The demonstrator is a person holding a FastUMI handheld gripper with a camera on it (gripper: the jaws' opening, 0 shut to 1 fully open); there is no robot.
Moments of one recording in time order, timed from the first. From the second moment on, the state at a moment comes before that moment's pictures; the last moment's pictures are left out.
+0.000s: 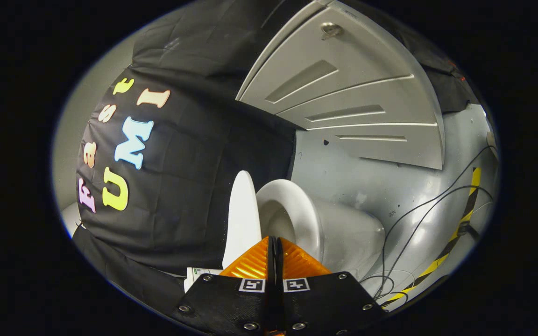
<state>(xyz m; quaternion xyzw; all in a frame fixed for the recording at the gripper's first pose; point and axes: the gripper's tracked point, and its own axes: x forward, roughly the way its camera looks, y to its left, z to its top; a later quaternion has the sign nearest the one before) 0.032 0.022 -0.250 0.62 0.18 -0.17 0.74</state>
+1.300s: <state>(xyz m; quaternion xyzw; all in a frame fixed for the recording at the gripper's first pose) 0.058 0.069 -0.091 0.50 0.13 -0.09 0.85</state>
